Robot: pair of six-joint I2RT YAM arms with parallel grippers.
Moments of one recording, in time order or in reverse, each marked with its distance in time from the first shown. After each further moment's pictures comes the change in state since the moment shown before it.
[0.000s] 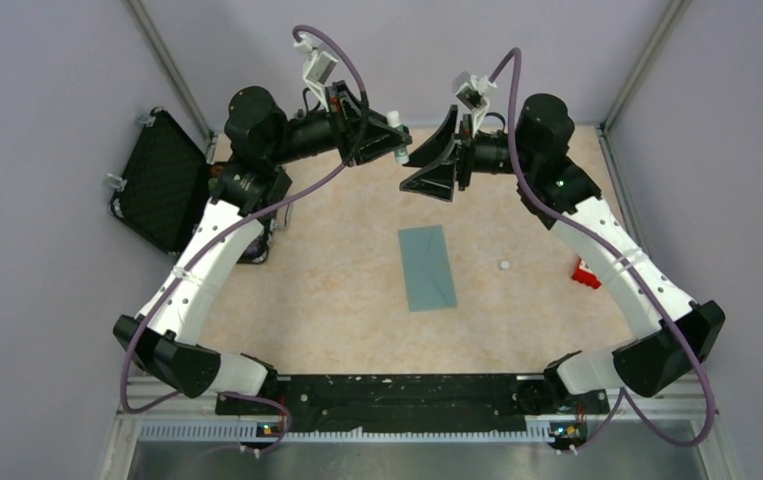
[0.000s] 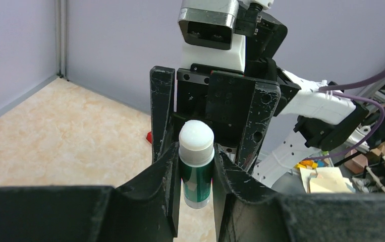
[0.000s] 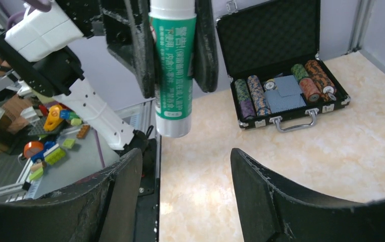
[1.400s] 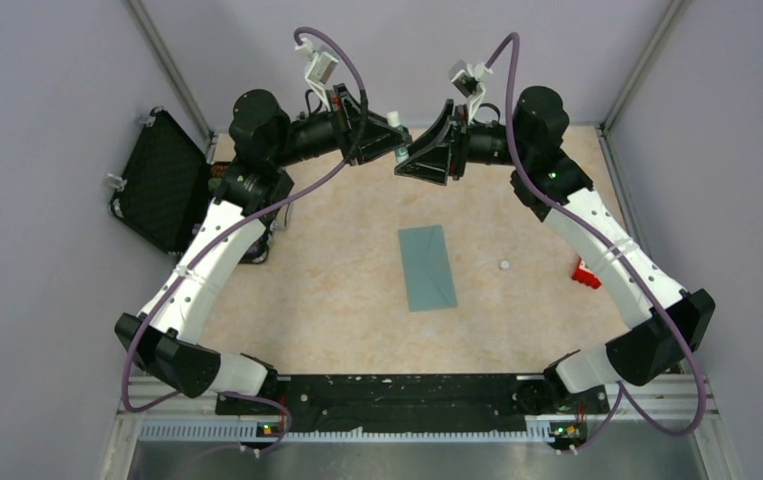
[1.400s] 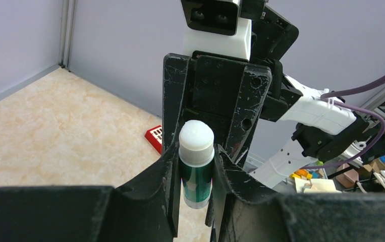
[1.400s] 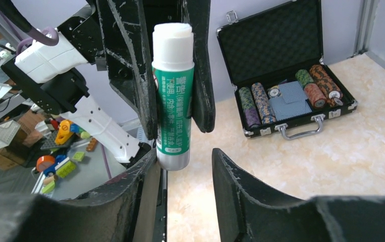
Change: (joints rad) left arm 0.001 0.000 -0.037 0.013 -0.053 -0.068; right arm 0.002 0.063 0.048 0.075 0.024 0.122
